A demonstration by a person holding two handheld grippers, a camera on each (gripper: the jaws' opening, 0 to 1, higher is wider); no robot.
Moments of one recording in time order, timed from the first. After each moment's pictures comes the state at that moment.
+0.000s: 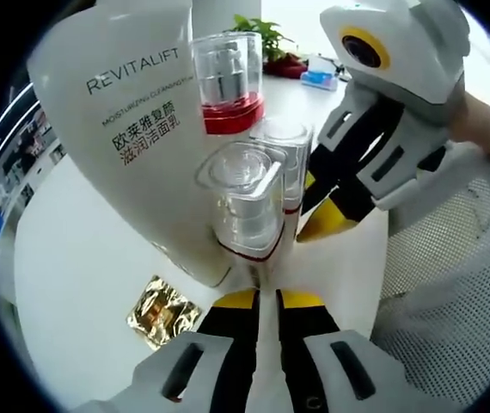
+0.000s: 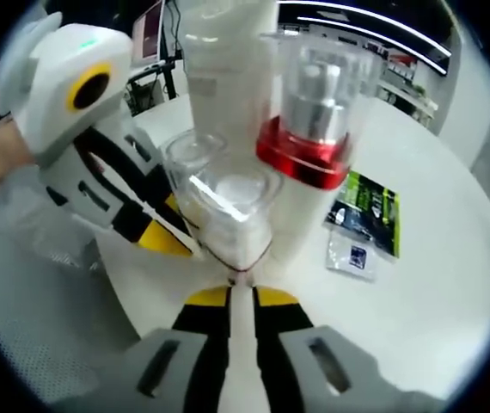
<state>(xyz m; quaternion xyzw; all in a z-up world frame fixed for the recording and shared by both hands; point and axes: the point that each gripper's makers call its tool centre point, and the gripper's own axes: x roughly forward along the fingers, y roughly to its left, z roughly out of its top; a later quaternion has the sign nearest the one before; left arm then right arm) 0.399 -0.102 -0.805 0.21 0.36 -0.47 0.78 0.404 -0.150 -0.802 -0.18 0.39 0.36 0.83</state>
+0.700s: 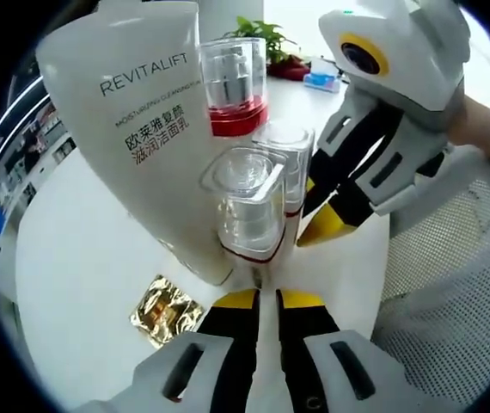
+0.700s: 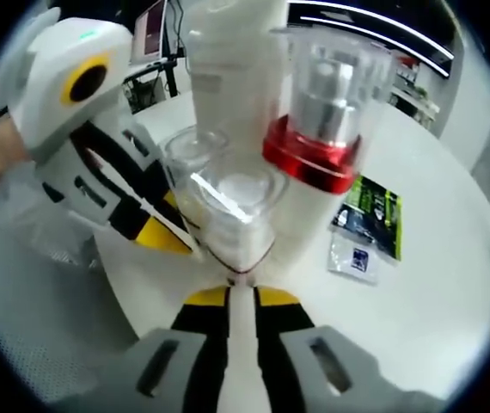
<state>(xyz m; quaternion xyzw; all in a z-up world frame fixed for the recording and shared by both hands) 0.401 -0.099 -0.802 0.21 0.35 -0.47 0.78 0.405 -0.146 -0.804 -0.19 0.39 0.36 0.83</state>
